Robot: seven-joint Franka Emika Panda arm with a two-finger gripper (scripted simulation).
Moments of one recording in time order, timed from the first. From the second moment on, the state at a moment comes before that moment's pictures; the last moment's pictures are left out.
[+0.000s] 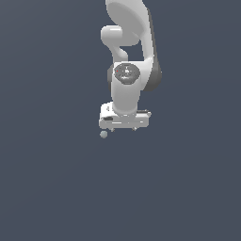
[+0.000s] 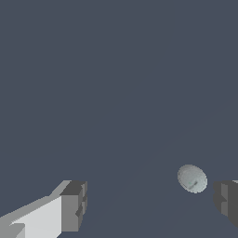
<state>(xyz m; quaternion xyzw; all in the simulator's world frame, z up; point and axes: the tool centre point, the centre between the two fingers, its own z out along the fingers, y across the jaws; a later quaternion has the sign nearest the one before) -0.008 0.013 0.150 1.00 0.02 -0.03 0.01</state>
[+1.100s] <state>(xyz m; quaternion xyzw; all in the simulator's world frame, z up) -0.007 -0.034 0.153 1.00 -0.02 -0.01 0.01</state>
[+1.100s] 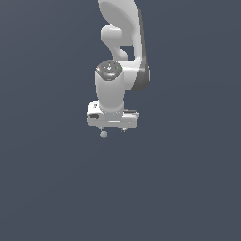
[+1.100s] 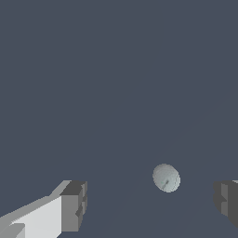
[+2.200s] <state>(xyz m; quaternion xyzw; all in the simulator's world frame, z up) -0.063 -0.093 0.072 0.99 -0.10 0.00 0.00</state>
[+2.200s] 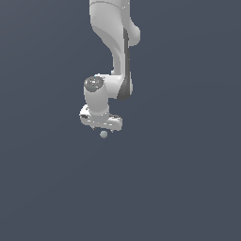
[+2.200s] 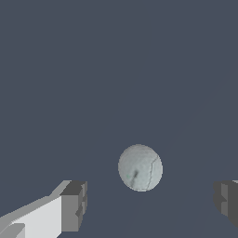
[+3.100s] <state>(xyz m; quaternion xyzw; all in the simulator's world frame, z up) -0.064 -0.093 0.022 0.99 -0.10 0.00 0.00</state>
